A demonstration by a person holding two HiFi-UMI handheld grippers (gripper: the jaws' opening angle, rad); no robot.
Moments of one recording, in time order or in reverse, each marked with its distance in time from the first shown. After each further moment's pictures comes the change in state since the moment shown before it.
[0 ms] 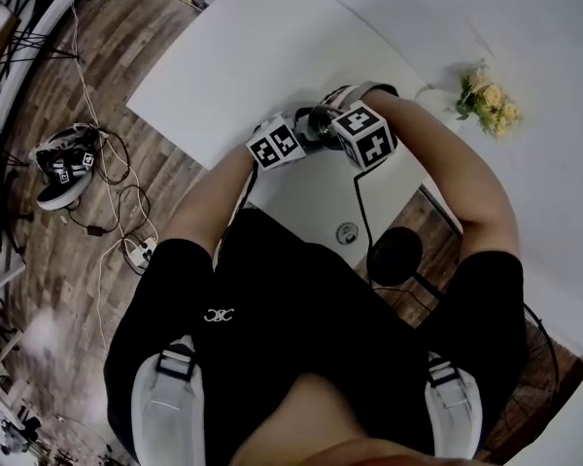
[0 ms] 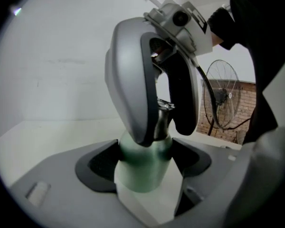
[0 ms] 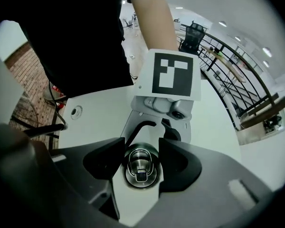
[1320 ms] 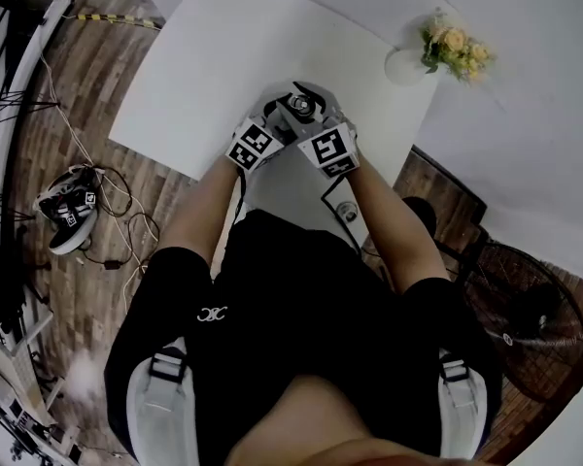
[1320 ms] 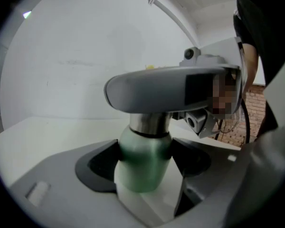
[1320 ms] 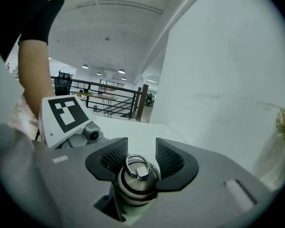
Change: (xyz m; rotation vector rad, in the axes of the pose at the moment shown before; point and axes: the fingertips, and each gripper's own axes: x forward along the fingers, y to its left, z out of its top) left arm 0.001 0.006 -0.007 -0.049 -0.033 0.088; right arm -0.054 -0.060 -0.037 1.108 -0.560 -1.182
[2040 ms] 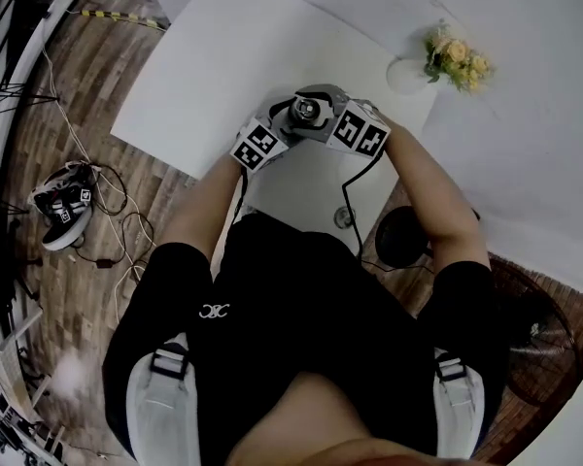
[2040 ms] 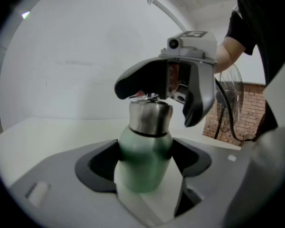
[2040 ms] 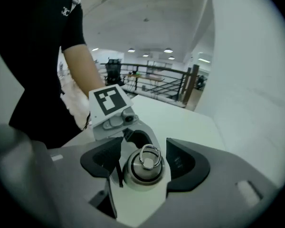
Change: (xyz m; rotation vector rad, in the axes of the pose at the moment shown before) left arm 0.004 -0.003 0.000 0.007 0.005 -0.006; right arm -0.022 0.030 -0.022 -0.270 0.269 0.588
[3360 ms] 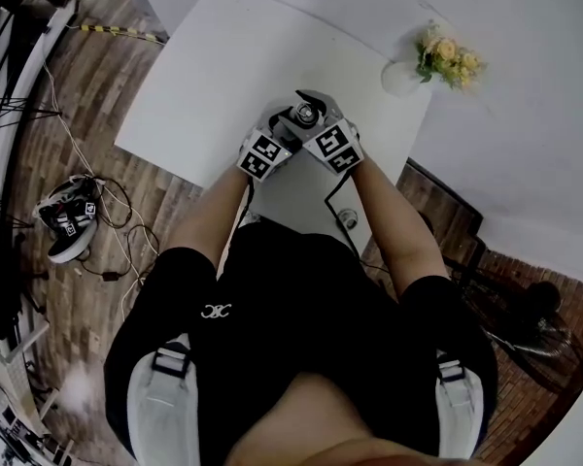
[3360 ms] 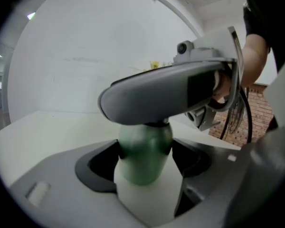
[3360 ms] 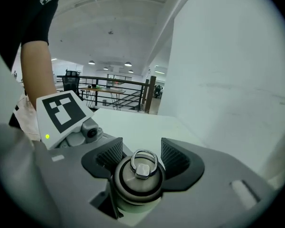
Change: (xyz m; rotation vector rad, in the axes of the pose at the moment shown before) left arm 0.005 0.001 -0.015 -0.048 0.056 0.073; right arm 0.010 -0.040 -0.005 0.285 -0.171 -0.454
